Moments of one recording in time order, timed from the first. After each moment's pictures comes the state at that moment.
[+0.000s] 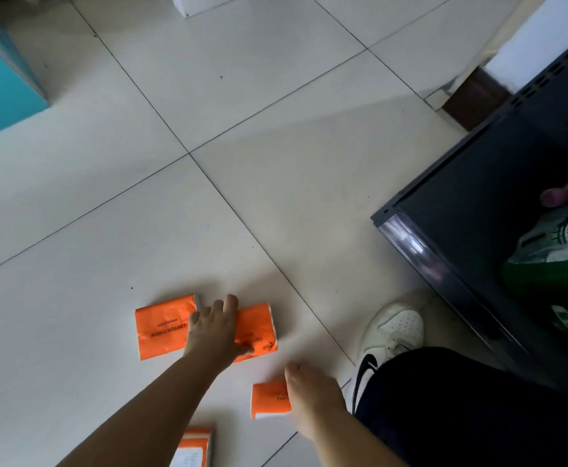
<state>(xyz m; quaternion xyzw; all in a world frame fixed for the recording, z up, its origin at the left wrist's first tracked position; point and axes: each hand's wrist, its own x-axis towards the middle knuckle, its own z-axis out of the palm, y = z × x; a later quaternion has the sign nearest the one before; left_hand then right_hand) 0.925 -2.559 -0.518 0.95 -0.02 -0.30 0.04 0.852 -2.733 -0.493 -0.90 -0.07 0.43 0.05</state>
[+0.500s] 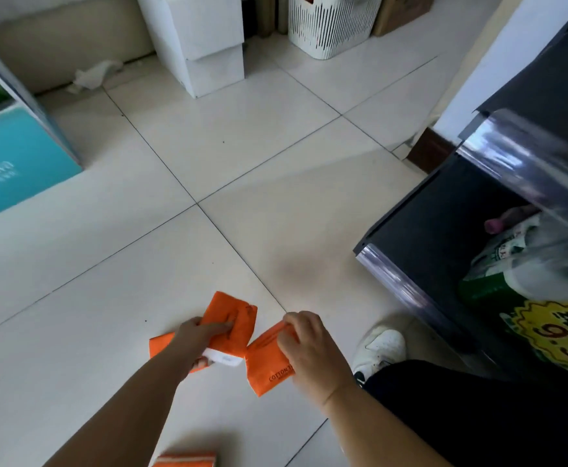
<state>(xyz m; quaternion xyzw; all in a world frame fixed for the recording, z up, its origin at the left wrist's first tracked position) 0.949 -2.524 -0.439 0.70 0.34 -0.35 0.52 0.901 -2.753 -0.419 -0.96 -0.23 0.01 0.19</state>
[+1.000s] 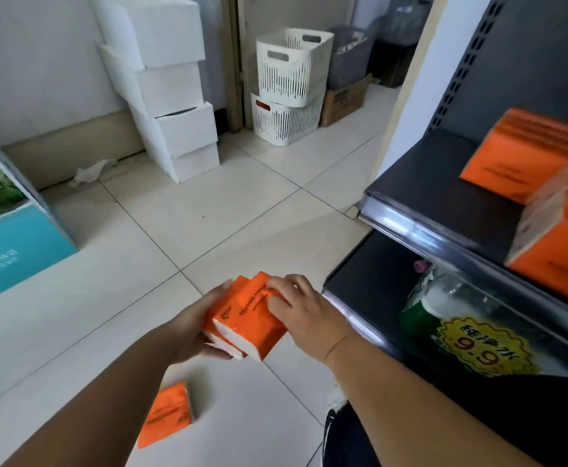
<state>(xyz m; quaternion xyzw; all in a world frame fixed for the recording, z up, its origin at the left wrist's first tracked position) 0.997 -2.581 -0.273 0.65 0.16 -0.39 0.63 0.956 -2.795 -0.265 -0.94 -0.29 -0.13 0.10</state>
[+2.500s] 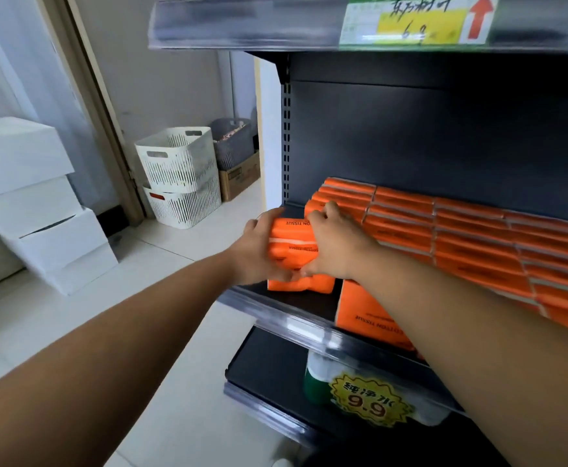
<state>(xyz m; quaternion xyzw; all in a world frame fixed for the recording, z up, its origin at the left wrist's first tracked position) 1.085 -2.909 -0.097 0.86 -0.37 -0.12 0.33 0.997 -3.057 -0.068 -0.99 0.11 -0.03 0.02</state>
